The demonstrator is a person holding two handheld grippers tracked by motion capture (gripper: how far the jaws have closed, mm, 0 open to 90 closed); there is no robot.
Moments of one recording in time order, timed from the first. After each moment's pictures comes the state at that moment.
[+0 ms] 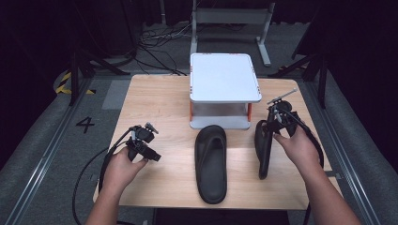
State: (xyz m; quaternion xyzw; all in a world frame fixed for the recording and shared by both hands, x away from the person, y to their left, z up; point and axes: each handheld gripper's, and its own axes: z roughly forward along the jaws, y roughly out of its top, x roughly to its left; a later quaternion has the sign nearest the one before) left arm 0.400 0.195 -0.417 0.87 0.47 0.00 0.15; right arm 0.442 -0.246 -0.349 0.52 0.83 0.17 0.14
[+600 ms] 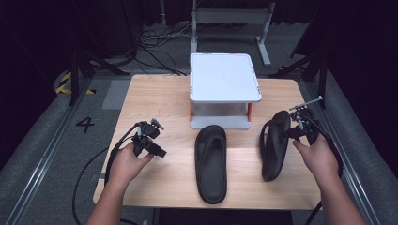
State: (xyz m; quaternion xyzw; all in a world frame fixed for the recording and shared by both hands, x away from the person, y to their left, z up) left arm 0.416 0.179 -0.415 0.88 0.45 -0.01 0.16; right arm 0.416 -0.304 -0.352 0.57 0.79 0.17 0.14
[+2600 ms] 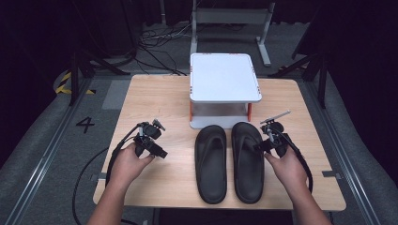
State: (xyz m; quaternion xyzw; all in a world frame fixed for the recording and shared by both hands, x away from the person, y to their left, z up) left arm 0.415 0.177 -0.419 0.88 0.45 -0.01 0.15; right arm 0.405 -0.229 -0.396 0.55 0.81 0.20 0.05
